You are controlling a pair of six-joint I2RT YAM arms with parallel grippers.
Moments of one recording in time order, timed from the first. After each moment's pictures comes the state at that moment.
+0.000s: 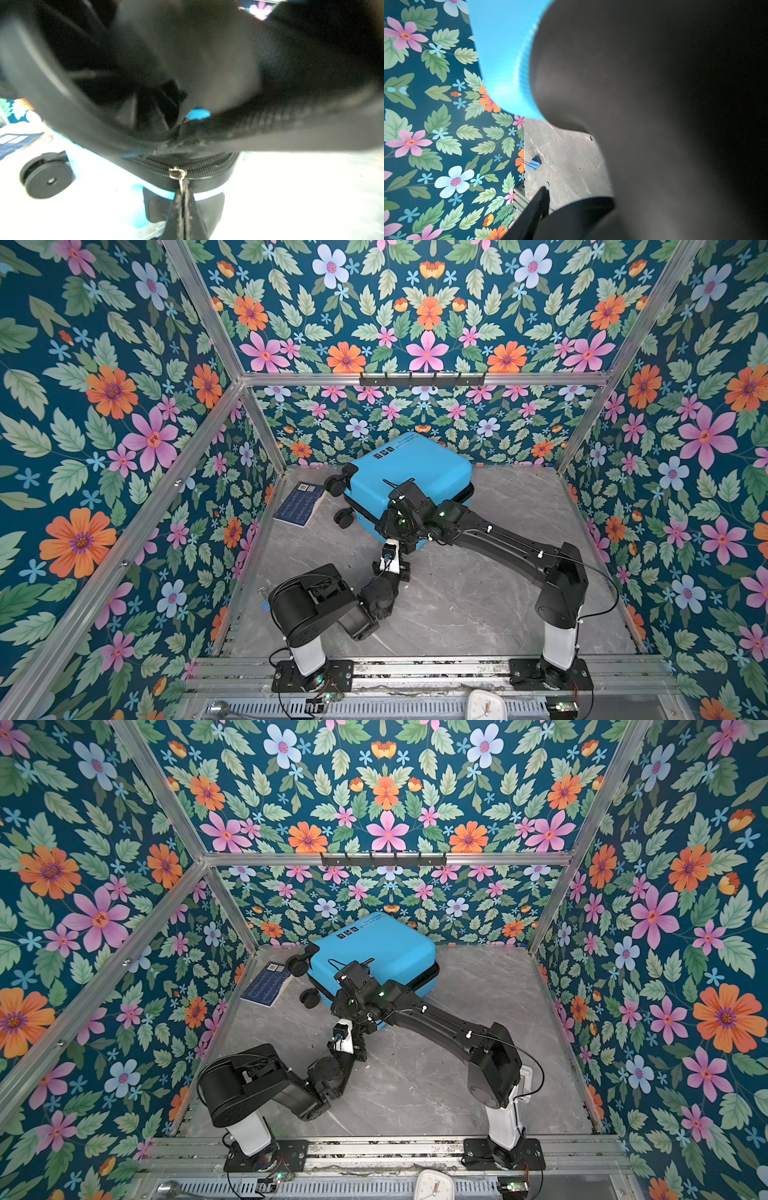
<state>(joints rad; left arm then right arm) -0.99 1.75 0.31 1.50 -0.72 -0.03 0.91 1.92 1.79 -0.64 -0.06 1.02</state>
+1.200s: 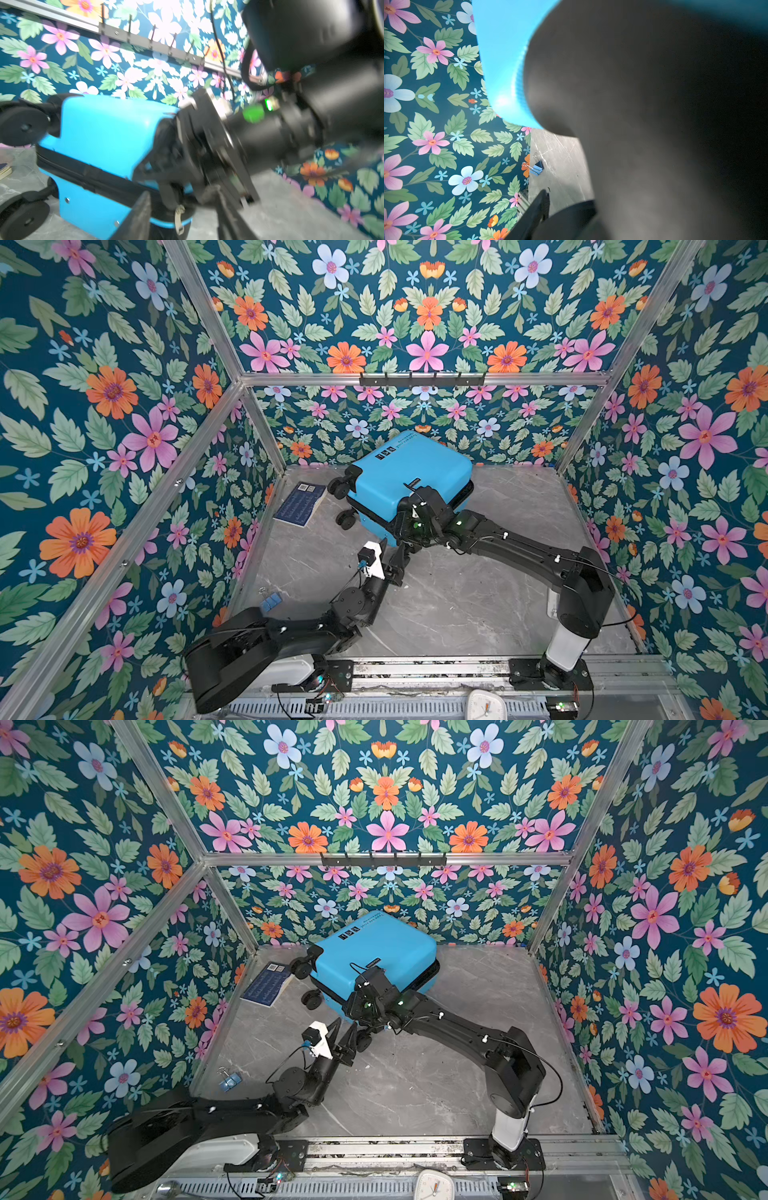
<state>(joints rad) -1.02 1.12 0.23 1.13 -0.59 -0.13 0.83 1.75 1.47 -0.41 -0.13 1.00</state>
